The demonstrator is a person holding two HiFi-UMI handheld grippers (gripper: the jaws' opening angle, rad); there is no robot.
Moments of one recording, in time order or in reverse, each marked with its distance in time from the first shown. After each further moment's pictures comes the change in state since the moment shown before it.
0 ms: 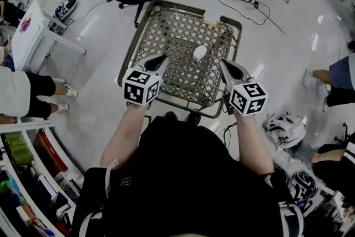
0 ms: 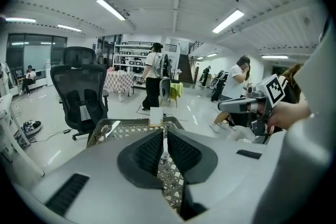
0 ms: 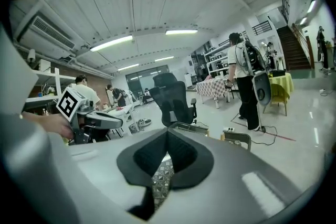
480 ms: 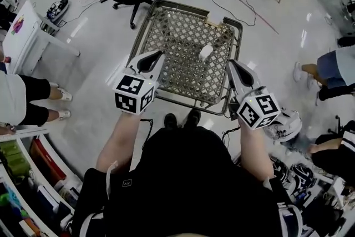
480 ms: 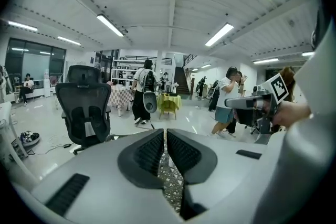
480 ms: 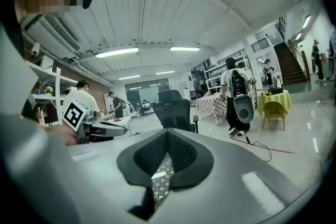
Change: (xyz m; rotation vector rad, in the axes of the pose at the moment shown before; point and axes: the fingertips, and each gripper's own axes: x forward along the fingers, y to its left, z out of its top) left arm -0.077 0.042 0.036 0.050 -0.158 -0.026; right arm -0.021 0.089 0.064 -0.060 -0.169 -0.034
